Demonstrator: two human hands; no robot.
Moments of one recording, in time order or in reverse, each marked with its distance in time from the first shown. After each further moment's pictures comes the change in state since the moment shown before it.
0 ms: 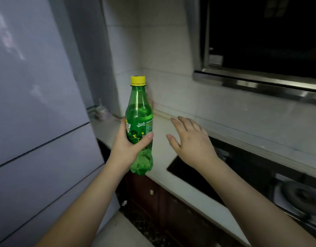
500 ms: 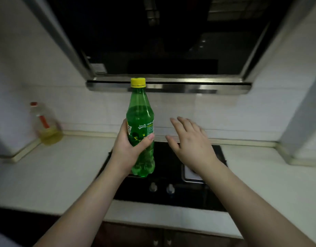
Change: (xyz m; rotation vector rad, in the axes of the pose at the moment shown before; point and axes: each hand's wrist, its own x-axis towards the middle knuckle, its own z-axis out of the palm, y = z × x) left_hand -0.027 0.035 0.278 -0.294 -0.560 -0.017; right_hand -0.137 0.215 -0.105 -0.231 0.147 0.472
